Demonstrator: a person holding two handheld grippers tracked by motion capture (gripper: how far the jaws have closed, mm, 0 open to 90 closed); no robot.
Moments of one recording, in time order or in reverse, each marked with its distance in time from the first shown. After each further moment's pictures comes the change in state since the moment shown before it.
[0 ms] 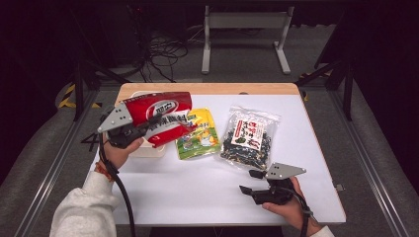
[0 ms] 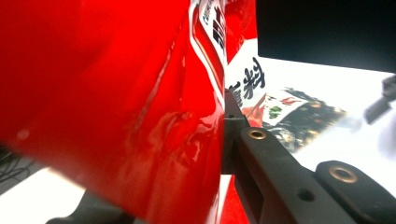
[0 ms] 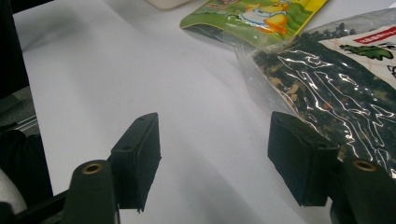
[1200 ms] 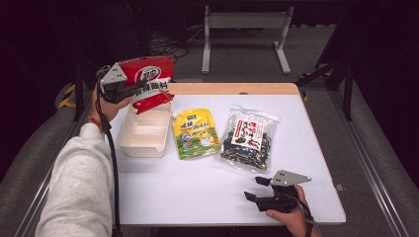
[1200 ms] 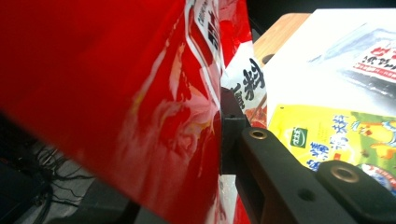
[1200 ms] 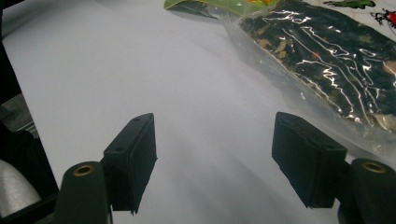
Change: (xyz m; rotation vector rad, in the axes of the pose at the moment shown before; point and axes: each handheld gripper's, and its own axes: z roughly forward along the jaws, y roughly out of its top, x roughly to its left) left arm 0.133 -0.010 0.048 0.143 0.099 0.090; right arm 0.006 -0.022 -0.010 0.022 -0.054 0.090
